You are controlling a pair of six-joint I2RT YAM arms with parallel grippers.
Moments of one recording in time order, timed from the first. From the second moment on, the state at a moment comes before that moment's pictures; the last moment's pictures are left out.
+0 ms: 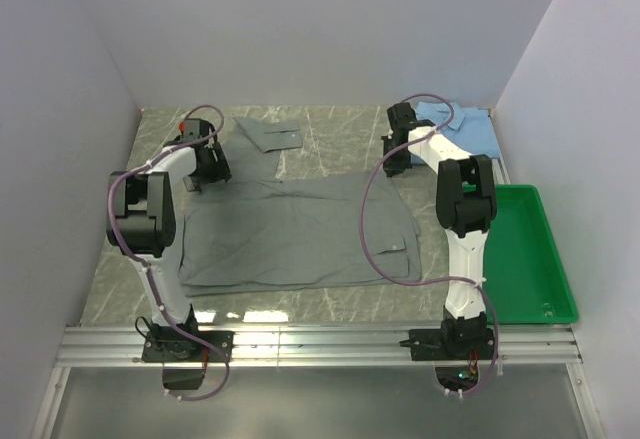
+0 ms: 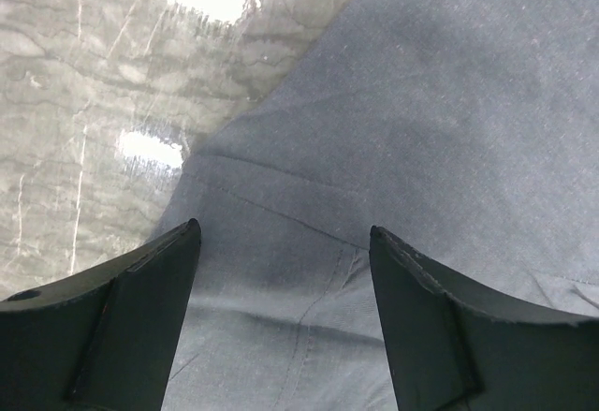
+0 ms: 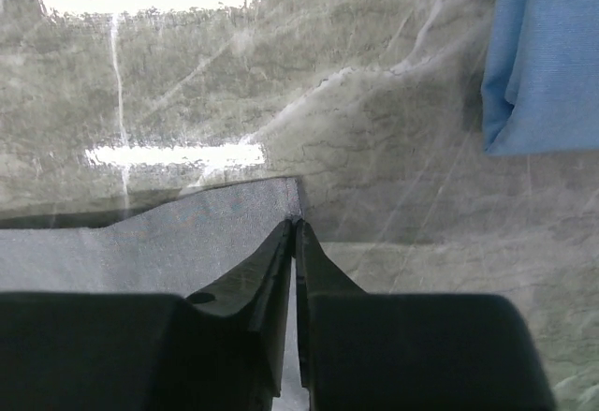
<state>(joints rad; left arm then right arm) -0.02 1.96 1.36 -0.45 -0.14 -0.39 0.20 2.23 1.75 -0.67 0.03 0.23</state>
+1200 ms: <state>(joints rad) 0.06 2.02 1.40 -0.42 -0.12 -0.35 0.20 2.17 1.65 -0.57 -0.02 0.24</state>
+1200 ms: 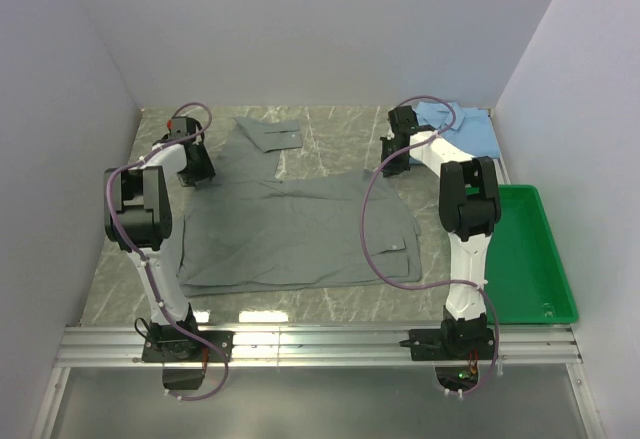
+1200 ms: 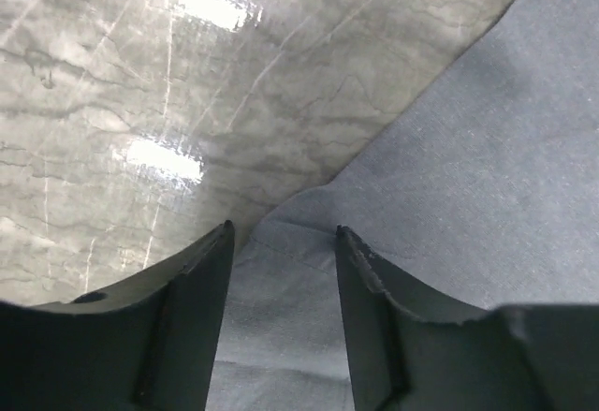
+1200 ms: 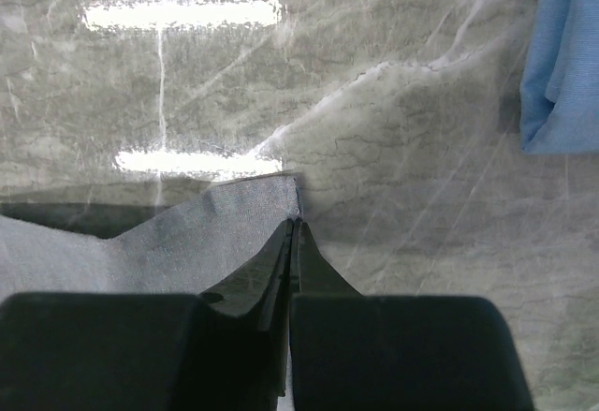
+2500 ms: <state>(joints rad) 0.05 1.67 1.17 -0.35 -0.17 -0.42 0.20 1.78 1.28 -0.37 0.04 0.37</state>
